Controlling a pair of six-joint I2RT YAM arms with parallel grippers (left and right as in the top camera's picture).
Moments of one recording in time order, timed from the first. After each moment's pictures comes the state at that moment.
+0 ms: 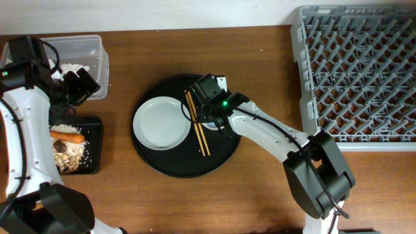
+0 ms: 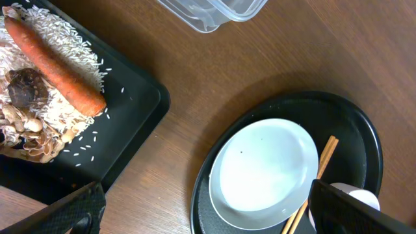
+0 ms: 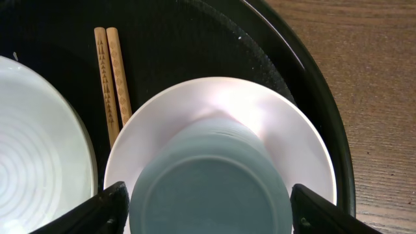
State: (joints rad) left arm 0.30 1.74 1.75 -1.25 0.14 -0.41; right arm 0.63 1.98 1.43 -0.56 0.21 0.52
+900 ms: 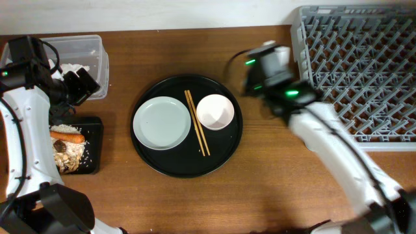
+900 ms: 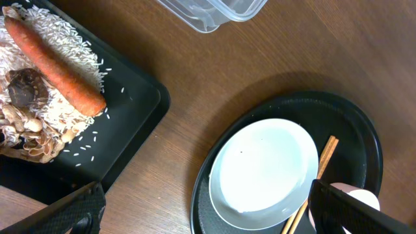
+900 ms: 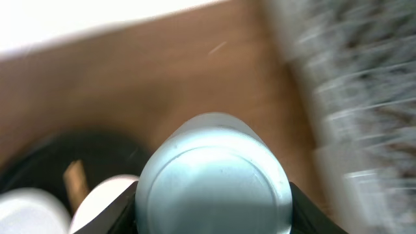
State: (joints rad) left arm 0.30 1.74 1.75 -1.25 0.14 -0.41; right arm 0.33 1.56 1.44 -0.72 0.29 0.49
